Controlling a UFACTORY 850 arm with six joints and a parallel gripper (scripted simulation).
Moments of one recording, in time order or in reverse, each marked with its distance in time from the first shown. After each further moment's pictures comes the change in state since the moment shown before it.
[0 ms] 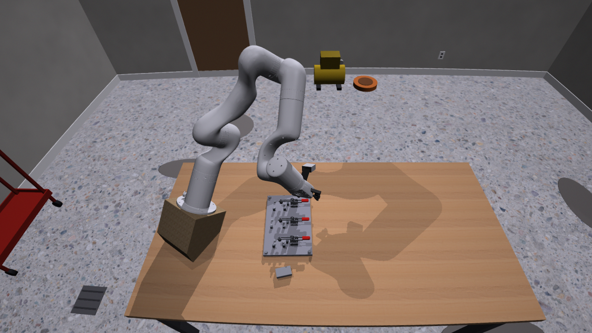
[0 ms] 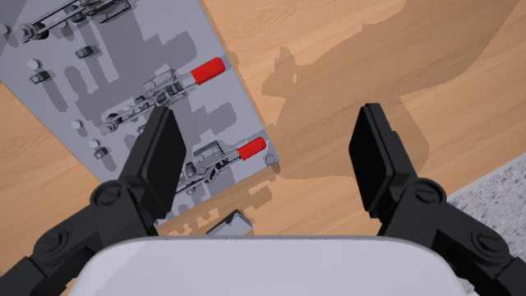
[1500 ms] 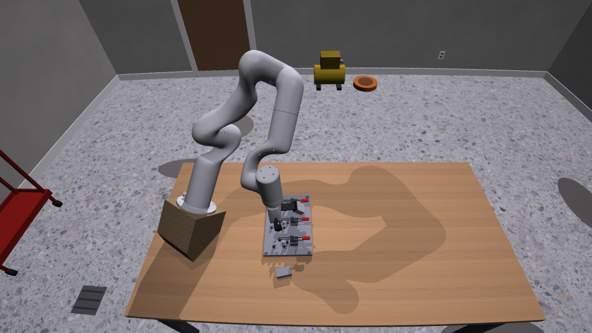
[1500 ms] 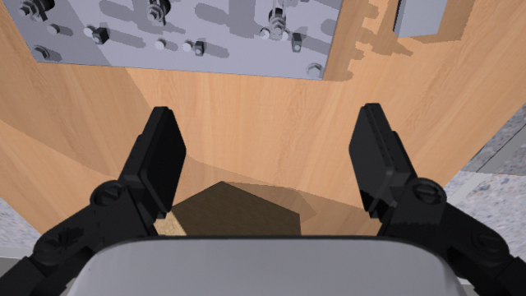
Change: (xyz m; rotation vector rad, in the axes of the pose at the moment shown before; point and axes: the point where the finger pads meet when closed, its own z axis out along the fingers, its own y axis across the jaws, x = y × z) arm -0.140 -0.092 -0.037 0.030 -0.439 1.089
